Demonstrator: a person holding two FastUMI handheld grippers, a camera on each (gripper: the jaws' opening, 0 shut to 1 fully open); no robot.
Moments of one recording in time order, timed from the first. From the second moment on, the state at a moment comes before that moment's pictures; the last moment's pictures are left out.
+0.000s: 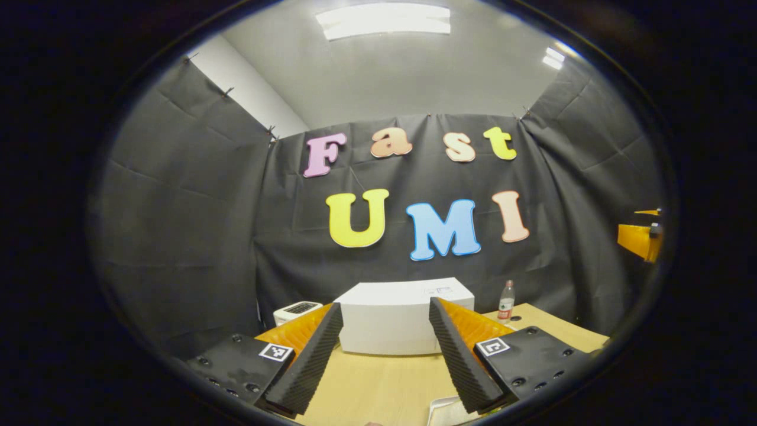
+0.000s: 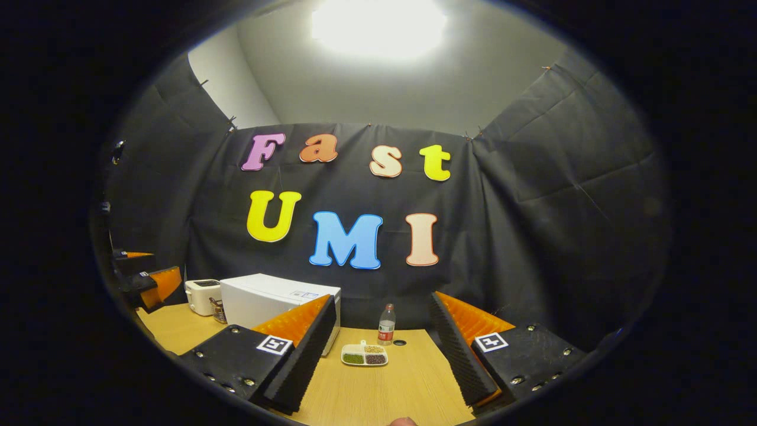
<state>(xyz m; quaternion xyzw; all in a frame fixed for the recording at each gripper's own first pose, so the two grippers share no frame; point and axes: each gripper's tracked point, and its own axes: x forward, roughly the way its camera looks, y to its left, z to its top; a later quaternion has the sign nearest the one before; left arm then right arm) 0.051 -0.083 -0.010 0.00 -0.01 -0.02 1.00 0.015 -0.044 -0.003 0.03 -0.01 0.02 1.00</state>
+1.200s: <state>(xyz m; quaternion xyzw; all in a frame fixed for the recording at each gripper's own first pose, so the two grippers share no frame) 0.308 -0.208 -0.175 -0.01 0.07 -0.20 0.98 0.040 -0.041 -0.029 -0.03 0.05 -0.19 0.98</state>
